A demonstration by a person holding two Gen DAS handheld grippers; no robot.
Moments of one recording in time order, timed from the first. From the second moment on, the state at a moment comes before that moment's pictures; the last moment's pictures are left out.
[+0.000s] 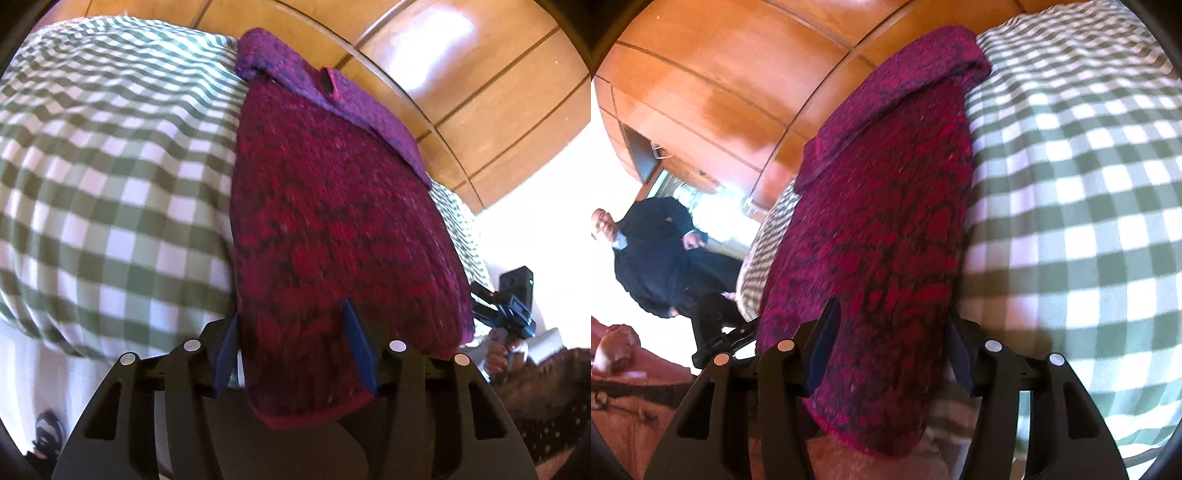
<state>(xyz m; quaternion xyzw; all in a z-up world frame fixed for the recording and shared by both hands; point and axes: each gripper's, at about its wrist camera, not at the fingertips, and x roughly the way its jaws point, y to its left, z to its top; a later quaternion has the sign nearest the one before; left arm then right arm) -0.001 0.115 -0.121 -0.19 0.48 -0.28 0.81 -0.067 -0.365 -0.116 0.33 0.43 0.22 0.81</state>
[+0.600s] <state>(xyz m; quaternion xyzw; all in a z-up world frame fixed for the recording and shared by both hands) -0.001 0.114 -0.094 -0.21 0.44 -0.31 0.82 -0.072 -0.368 -0.102 0.37 0.38 0.27 0.81</state>
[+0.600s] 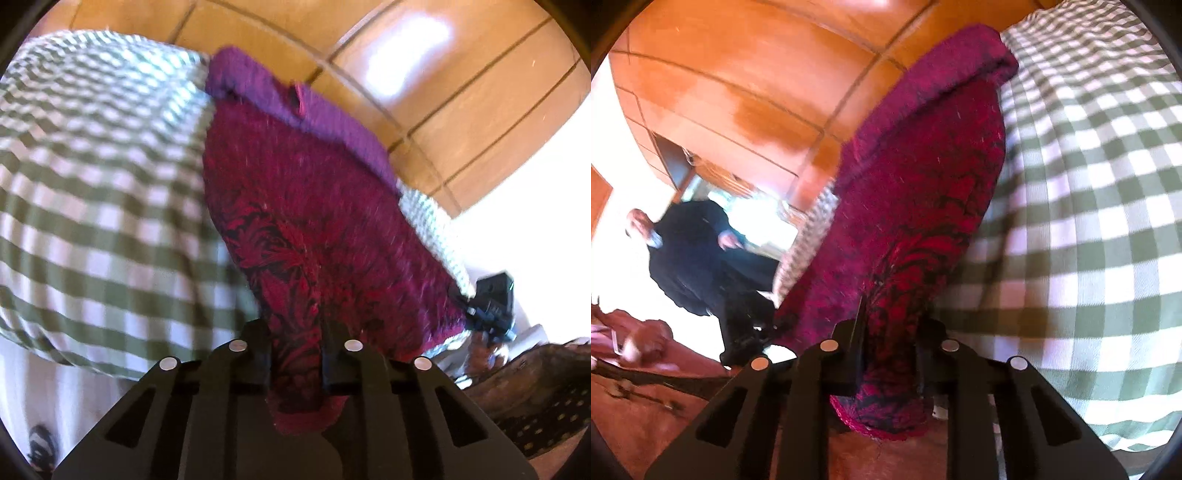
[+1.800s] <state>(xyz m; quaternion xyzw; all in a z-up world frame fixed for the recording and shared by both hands) 0.086 0.132 0.006 -0.35 0.32 -0.38 0.80 -0.009 -0.413 -0.050 0.53 0.18 0.37 0.74</state>
